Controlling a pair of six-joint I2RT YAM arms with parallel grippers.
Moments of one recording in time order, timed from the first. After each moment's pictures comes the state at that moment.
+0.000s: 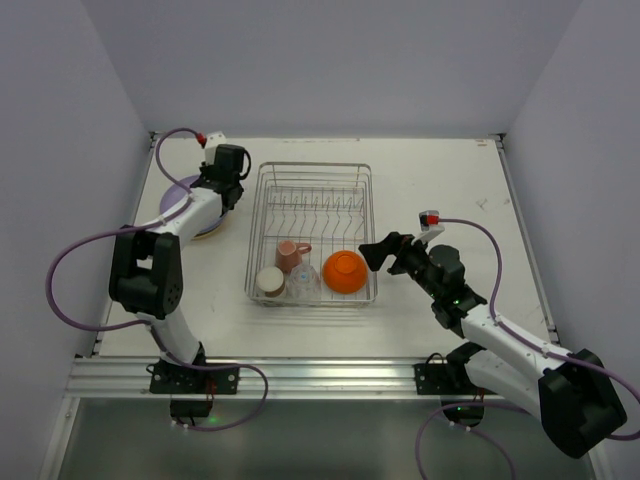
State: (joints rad) left arm -0.23 1.76 1.25 -0.22 -0.56 -0.39; right arm 0.50 0.95 0.32 0.45 -0.07 0.59
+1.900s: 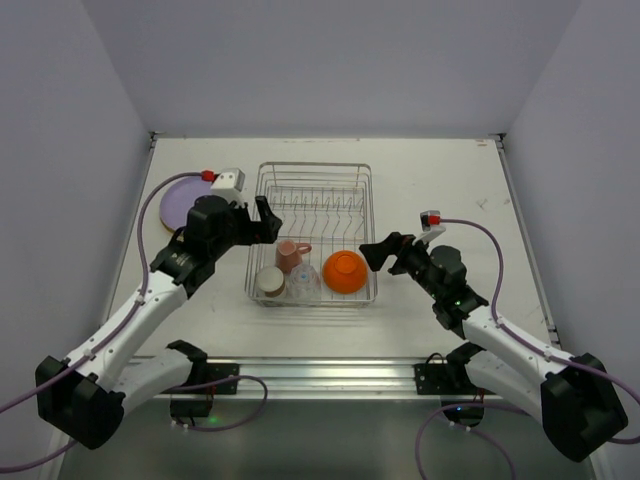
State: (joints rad) left arm -0.44 1.01 0.84 -0.26 -0.05 -0.41; right arm 0.50 0.93 0.32 0.43 -0.07 0.59
